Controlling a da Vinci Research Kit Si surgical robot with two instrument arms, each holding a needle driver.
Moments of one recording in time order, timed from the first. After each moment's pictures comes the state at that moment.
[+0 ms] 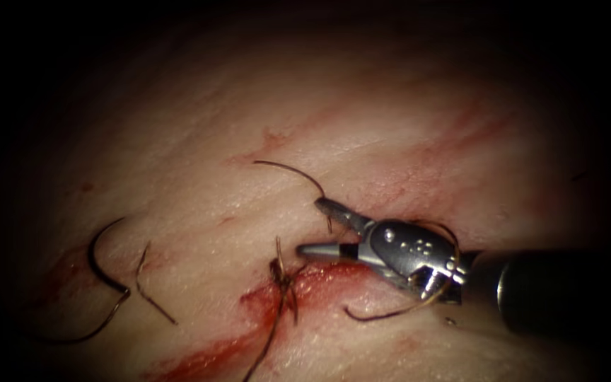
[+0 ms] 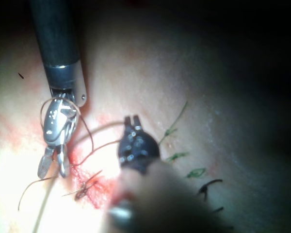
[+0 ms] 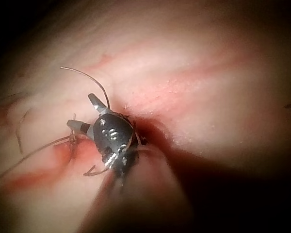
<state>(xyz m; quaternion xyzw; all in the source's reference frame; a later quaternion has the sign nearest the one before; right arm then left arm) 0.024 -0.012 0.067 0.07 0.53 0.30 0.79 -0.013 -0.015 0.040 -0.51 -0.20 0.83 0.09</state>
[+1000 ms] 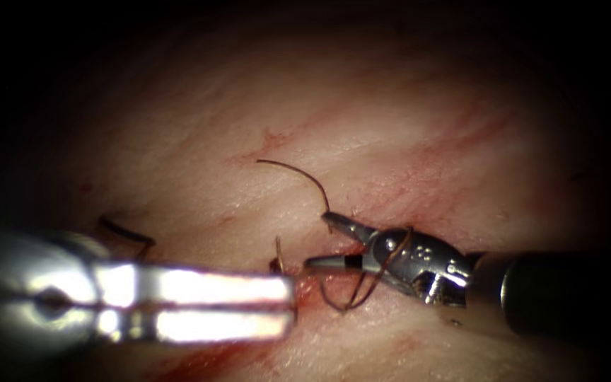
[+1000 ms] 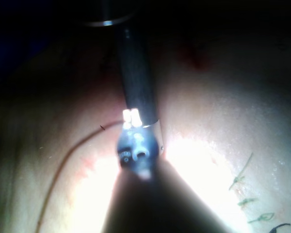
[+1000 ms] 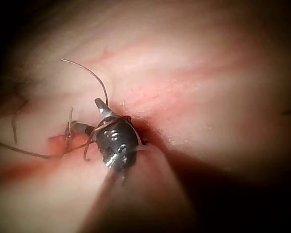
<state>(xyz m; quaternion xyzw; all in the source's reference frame) 0.024 -0.013 0.068 0.09 0.50 0.27 0.82 -0.014 0.002 0.025 -0.58 -0.14 0.79 0.09</state>
